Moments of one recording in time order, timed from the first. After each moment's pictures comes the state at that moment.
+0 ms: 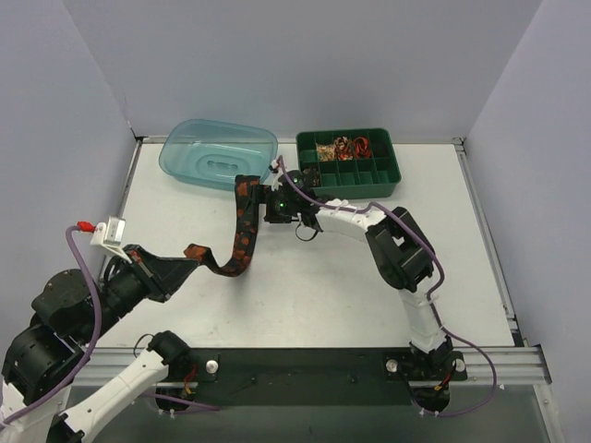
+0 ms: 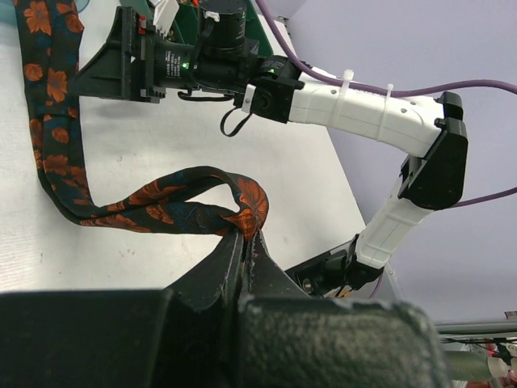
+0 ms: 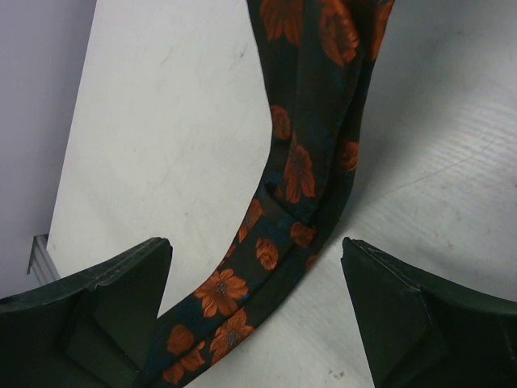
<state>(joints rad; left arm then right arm) -0.65 0.48 1.23 -0.95 -0.05 -0.73 0.71 2.13 1.49 0.07 -0.31 0.62</state>
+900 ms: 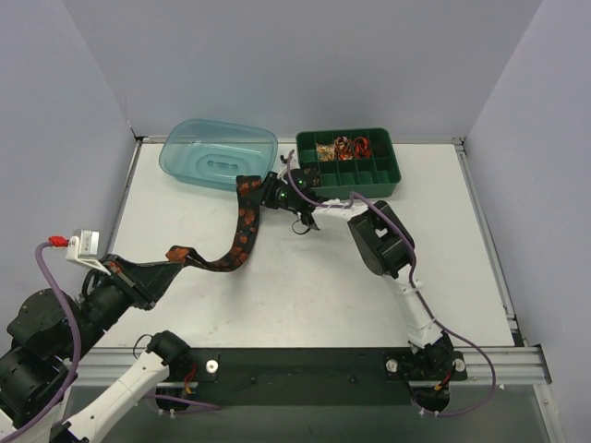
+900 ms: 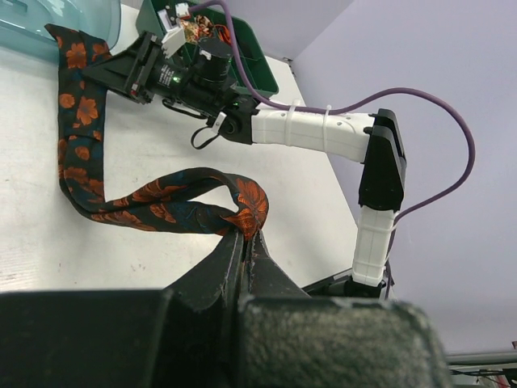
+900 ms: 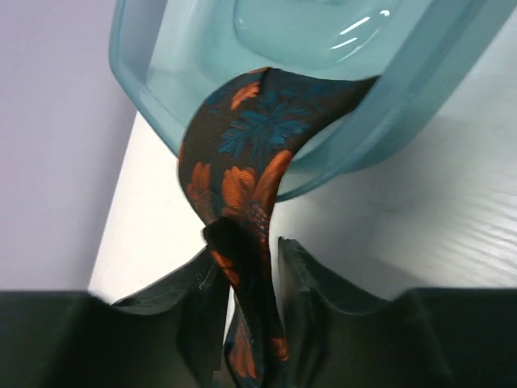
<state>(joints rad) -0.59 0.41 1.27 -0.98 -0.07 -0.72 0.66 2.38 1.62 0.46 -0.22 0.79</state>
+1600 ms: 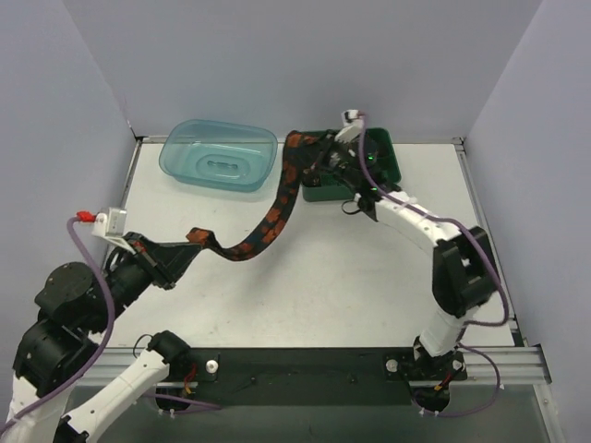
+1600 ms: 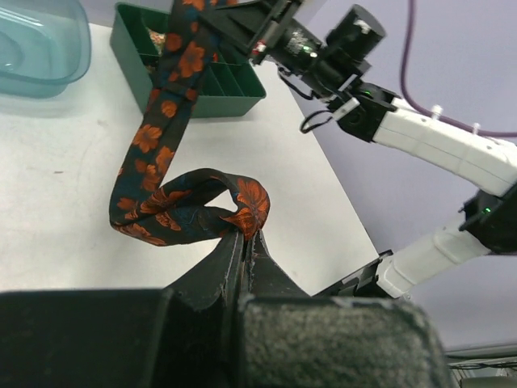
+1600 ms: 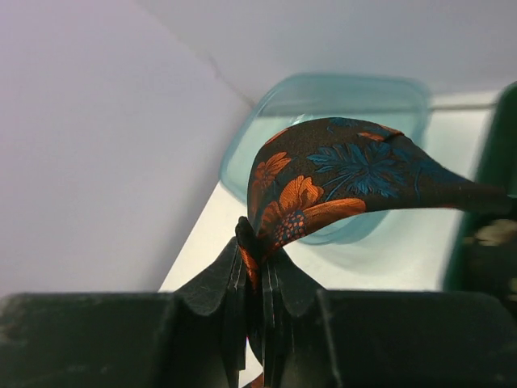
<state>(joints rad) -0.59 0.47 1.21 -0.82 -0.03 -0.64 0.50 1.78 1.30 0.43 -0.24 0.69</state>
